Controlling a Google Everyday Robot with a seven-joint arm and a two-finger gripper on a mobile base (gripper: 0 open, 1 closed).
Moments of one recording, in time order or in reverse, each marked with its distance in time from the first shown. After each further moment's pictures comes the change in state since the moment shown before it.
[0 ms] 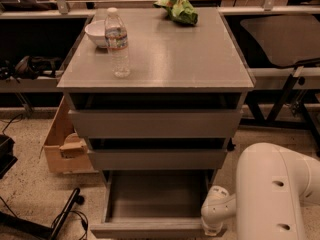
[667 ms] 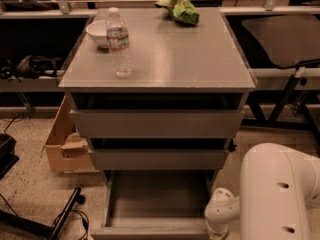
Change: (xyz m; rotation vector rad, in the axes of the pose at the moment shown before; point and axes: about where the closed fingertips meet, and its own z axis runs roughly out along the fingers) arm 0.023 0.017 -0.006 -0.036 0.038 -0.015
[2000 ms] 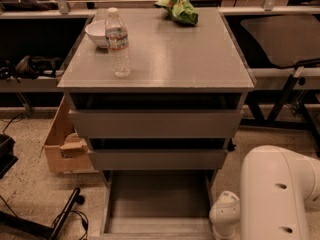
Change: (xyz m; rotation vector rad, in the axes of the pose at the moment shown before) arm 0.033 0.028 0.012 -0.091 0.050 0.022
